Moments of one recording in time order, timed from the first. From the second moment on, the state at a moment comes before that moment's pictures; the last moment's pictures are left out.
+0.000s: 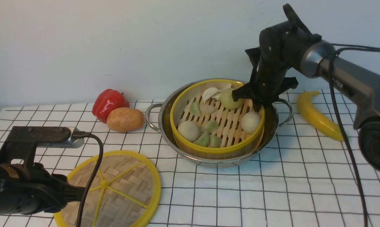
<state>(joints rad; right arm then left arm) 0.37 2.47 -2.29 -0.05 1.25 0.29 -0.04 1.17 -0.63 -0.10 0.61 0.09</state>
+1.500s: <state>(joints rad) 0.37 1.21 -2.25 0.10 1.23 0.10 -0.09 1.53 -0.78 -0.35 0.43 0.38</state>
